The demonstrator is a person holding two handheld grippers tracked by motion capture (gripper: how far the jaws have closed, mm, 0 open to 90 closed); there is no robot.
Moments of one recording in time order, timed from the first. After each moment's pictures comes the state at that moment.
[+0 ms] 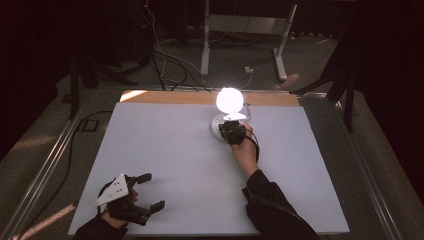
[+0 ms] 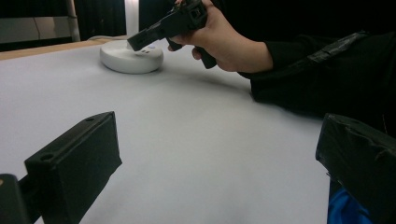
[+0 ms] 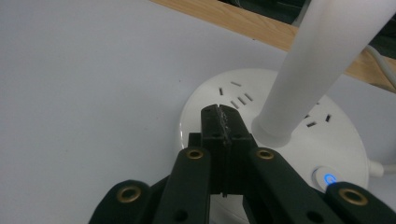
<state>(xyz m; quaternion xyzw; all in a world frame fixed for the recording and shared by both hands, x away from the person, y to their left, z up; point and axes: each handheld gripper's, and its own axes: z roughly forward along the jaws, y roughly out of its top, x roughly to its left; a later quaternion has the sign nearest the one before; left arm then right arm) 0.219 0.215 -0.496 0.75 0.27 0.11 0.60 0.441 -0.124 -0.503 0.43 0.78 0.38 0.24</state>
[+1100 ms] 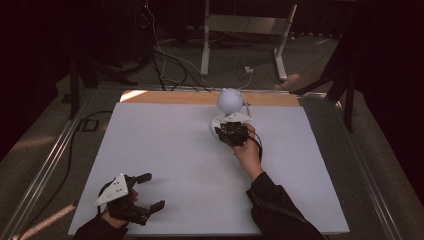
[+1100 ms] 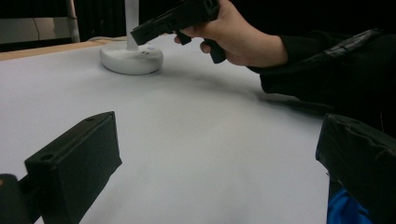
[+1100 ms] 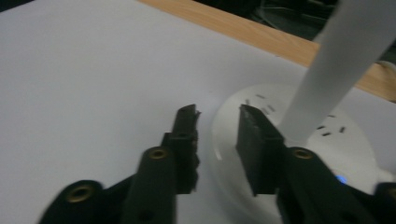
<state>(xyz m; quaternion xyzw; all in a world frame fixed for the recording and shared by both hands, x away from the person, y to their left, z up) 0.219 0.214 -0.496 0.75 0.27 0.11 0.60 0.423 -0.128 -0.483 0.39 0.79 0.42 0.21</state>
